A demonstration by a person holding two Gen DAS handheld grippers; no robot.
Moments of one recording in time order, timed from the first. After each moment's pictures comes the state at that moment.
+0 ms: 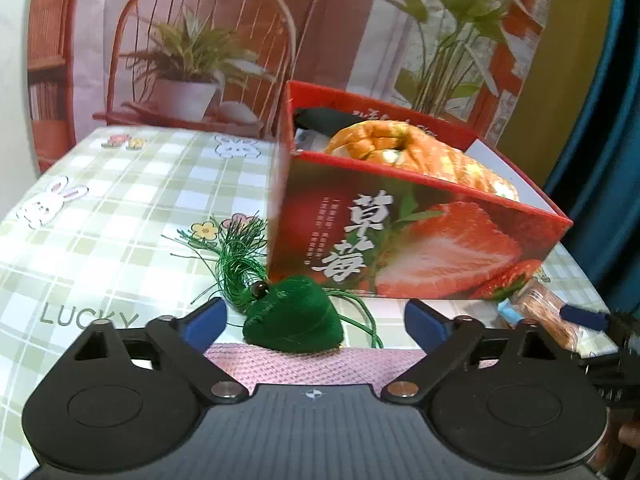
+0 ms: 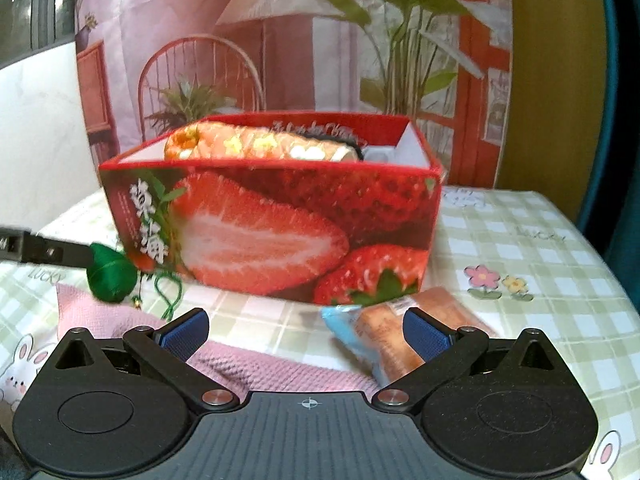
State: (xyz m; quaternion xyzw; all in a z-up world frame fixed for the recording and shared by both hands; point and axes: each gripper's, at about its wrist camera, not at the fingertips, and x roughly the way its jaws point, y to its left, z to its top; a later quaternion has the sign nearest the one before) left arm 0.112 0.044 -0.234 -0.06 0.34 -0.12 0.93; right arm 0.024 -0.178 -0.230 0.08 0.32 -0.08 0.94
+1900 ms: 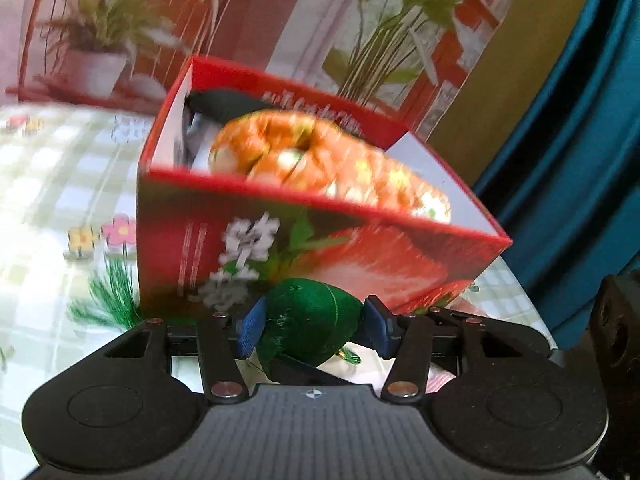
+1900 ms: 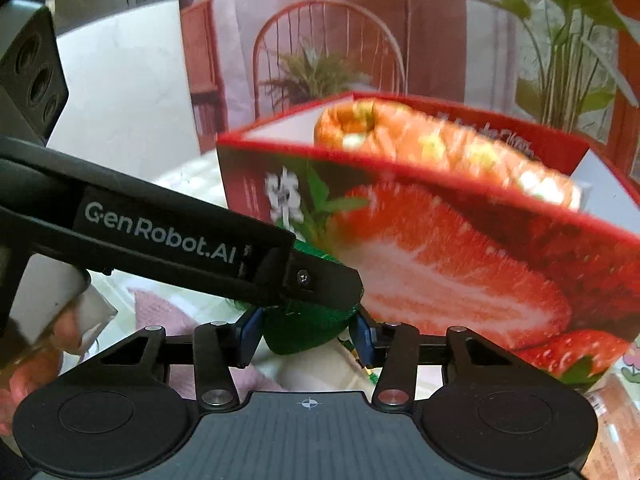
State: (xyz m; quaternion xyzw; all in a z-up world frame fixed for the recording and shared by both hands) left arm 0.160 -0.003 -0.231 -0.10 0.36 -0.24 0.90; right arm 0.109 -0.115 -0.236 0.04 0.33 0.08 0.94
